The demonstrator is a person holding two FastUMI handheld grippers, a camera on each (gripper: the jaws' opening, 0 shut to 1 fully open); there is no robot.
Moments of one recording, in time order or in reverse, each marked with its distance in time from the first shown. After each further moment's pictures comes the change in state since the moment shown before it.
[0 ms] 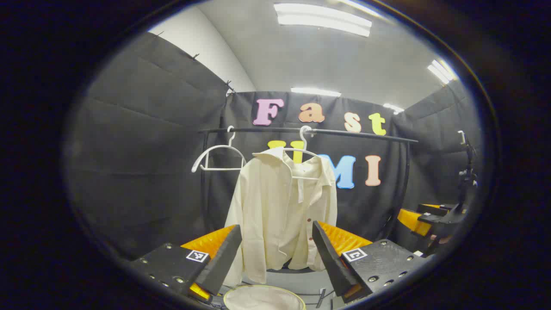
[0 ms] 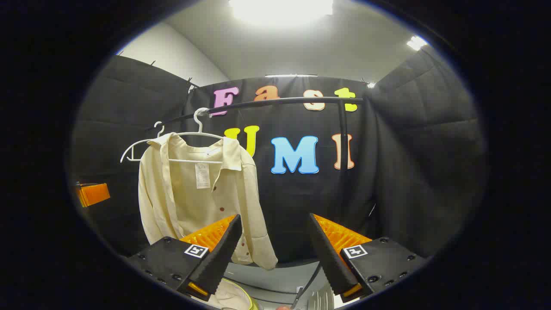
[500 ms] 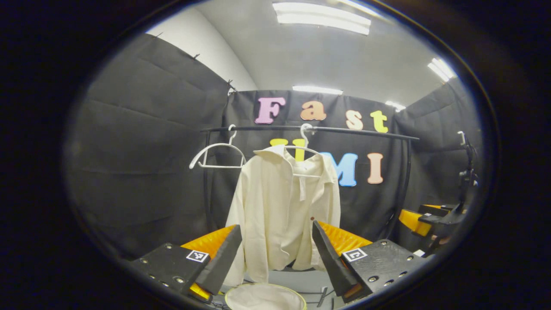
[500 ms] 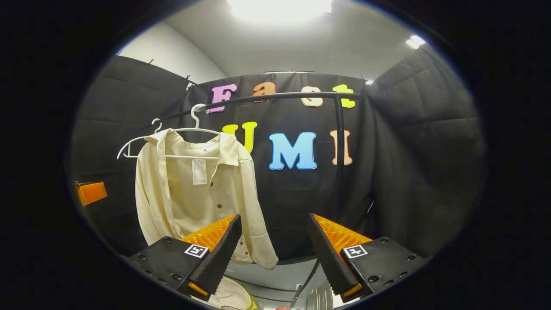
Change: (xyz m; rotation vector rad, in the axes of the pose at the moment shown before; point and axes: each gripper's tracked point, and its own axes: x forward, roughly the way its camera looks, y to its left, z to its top) left arm -0.001 -0.011 -0.002 0.017 0.010 0.007; right arm -0.002 -0.002 -0.003 0.004 0.019 -0.023
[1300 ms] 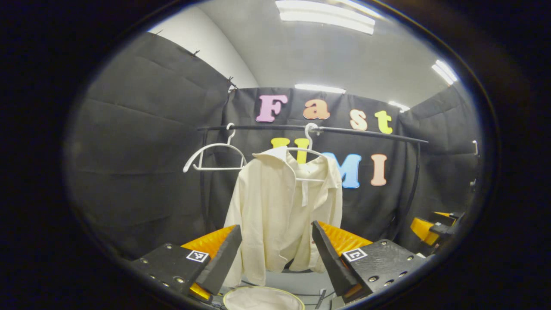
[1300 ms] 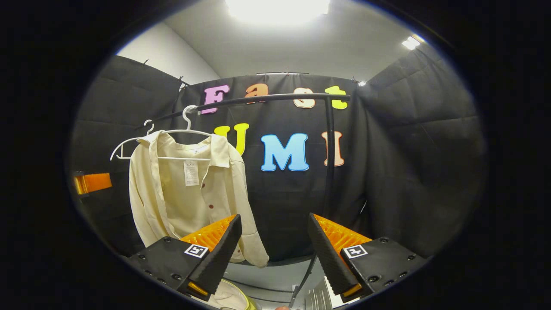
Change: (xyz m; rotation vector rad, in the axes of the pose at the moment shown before) left arm 0.055 0.002 0.022 -0.029 0.008 0.009; right arm -0.005 -0.001 0.009 0.016 -0.012 -0.060
